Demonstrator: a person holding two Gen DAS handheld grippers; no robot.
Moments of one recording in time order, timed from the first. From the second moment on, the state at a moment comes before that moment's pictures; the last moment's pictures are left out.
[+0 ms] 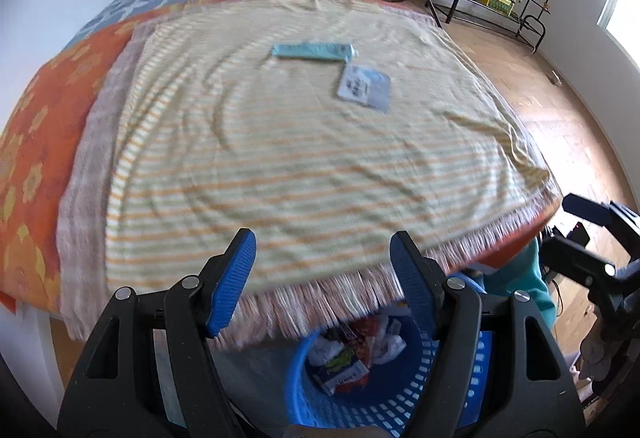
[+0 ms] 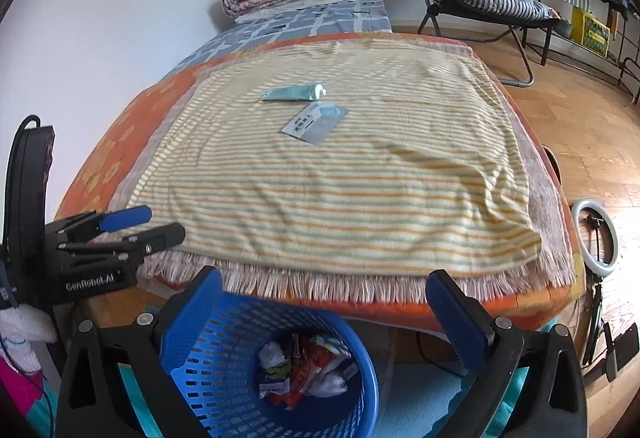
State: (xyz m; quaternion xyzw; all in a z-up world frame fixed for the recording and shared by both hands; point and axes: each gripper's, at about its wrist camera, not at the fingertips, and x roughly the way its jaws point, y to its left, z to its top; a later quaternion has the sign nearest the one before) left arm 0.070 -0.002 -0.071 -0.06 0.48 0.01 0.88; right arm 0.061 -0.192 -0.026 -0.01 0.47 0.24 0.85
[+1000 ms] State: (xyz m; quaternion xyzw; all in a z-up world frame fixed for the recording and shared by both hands) left arm 0.283 0.030 -0.061 -0.10 0.48 -0.10 0.86; right arm 0.096 -0.175 -0.045 -0.03 0.41 0.26 0.87
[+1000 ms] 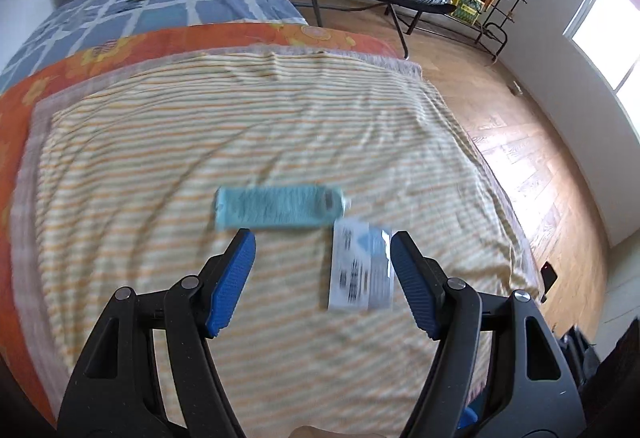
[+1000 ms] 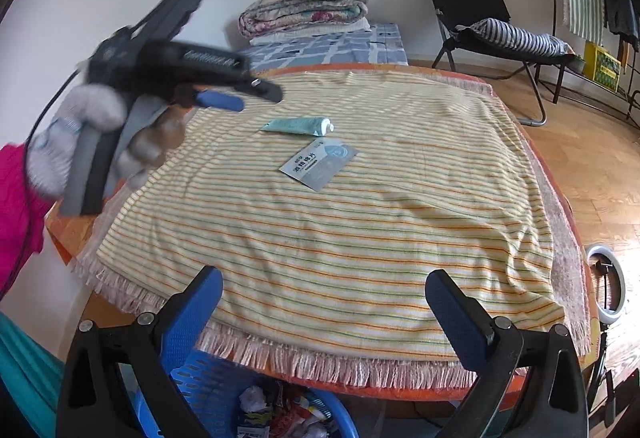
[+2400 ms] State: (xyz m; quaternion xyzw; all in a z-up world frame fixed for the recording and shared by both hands) left arm 0.319 0.016 -0.121 -0.01 0.54 -0.09 0.83; right arm 0.149 -0.202 -0.070 0.08 0.50 0.24 0.83
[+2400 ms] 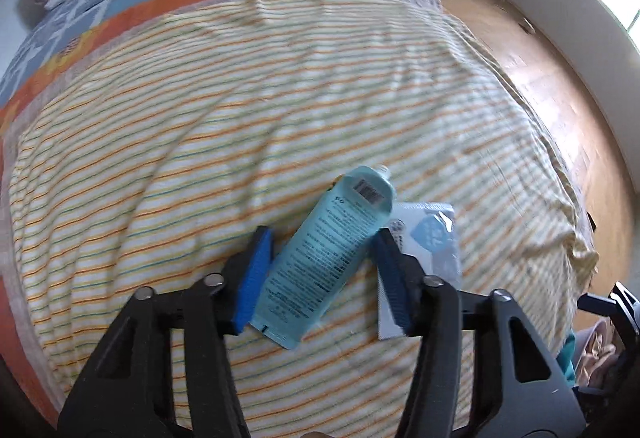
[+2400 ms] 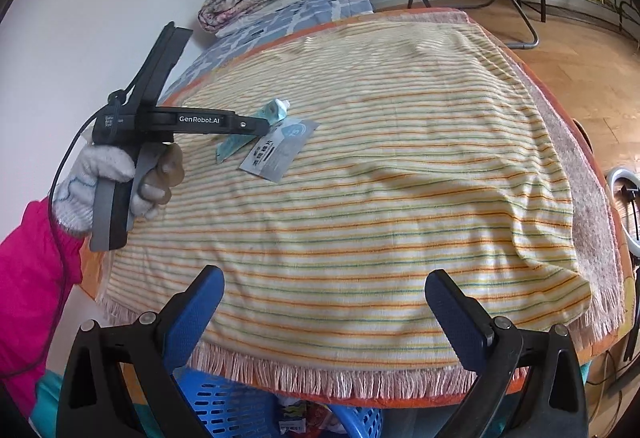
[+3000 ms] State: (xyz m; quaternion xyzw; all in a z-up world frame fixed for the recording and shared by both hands) left arm 0.295 0.050 -0.114 -0.04 0.52 -0.08 0.85; right arm 0.234 -0.153 -0.081 0.17 0.55 0.22 0.79
